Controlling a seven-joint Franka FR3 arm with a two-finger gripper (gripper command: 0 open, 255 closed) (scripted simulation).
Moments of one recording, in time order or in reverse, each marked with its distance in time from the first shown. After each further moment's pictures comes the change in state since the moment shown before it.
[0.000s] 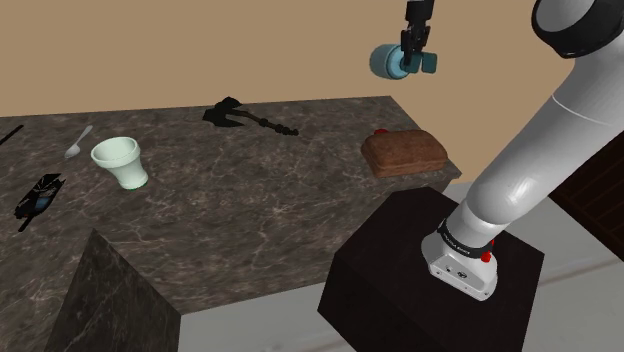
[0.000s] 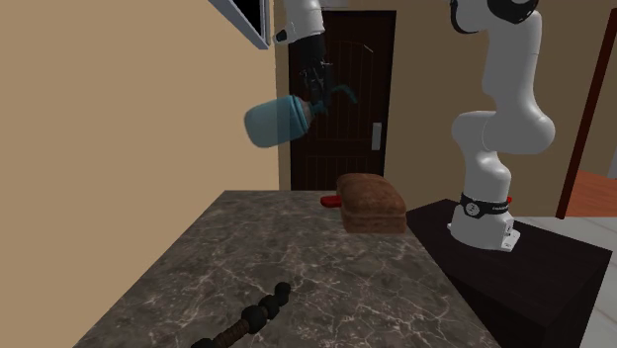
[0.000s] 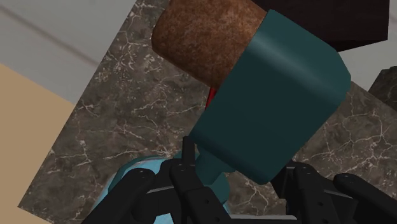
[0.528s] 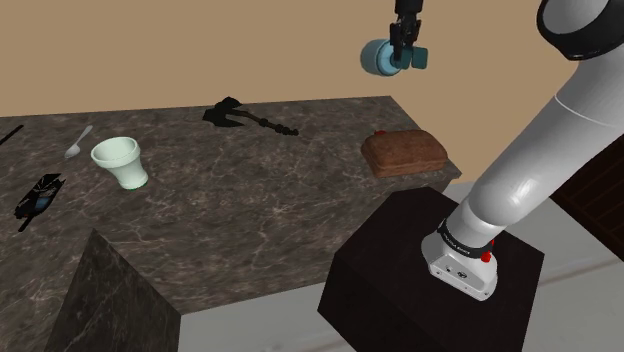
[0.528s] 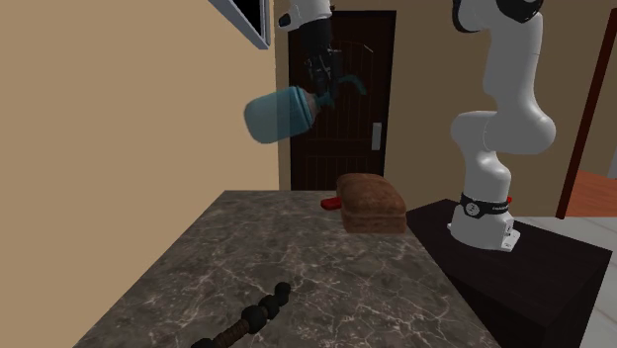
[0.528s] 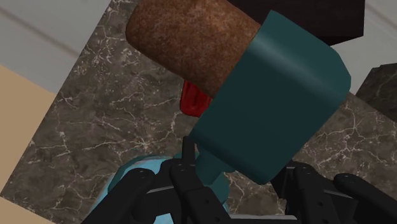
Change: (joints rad) arm 0.049 -0.020 0.051 0.032 0.018 -0.057 0.096
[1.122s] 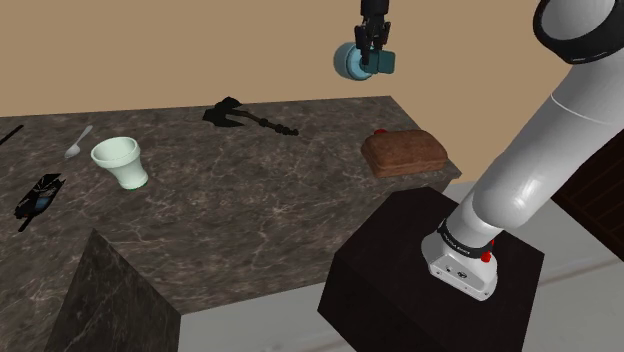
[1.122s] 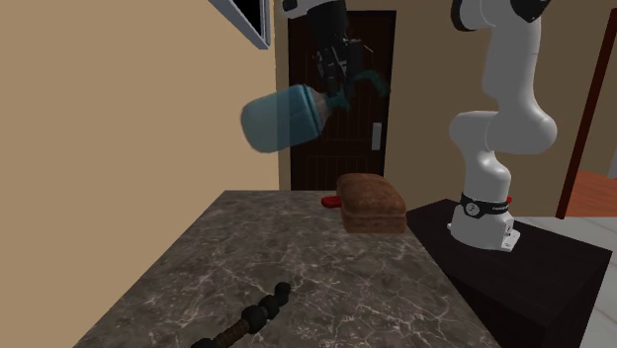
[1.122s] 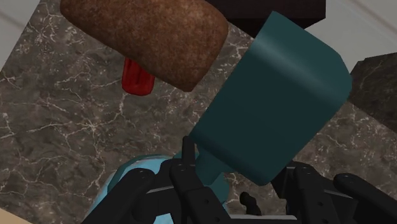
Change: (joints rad) arm 0.102 0.029 0.108 0.029 0.060 -0.007 0.214
